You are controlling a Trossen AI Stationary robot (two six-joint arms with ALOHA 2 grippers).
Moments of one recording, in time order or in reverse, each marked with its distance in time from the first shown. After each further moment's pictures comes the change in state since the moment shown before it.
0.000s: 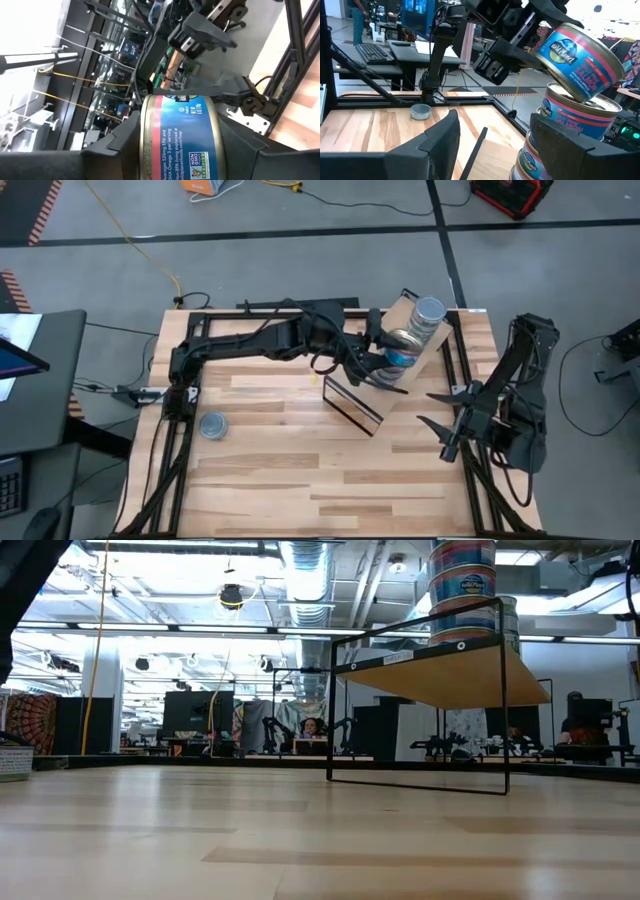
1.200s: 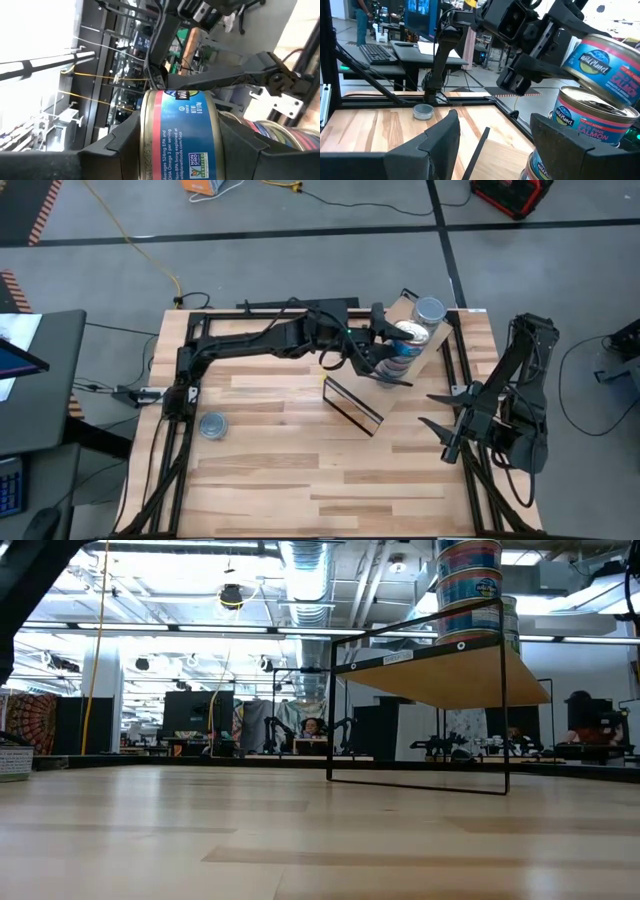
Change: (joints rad) left arm 0.025 0.042 -0.003 0.114 -0.035 0.103; right arm 0.012 0.000 0.000 0.003 0.000 -0.001
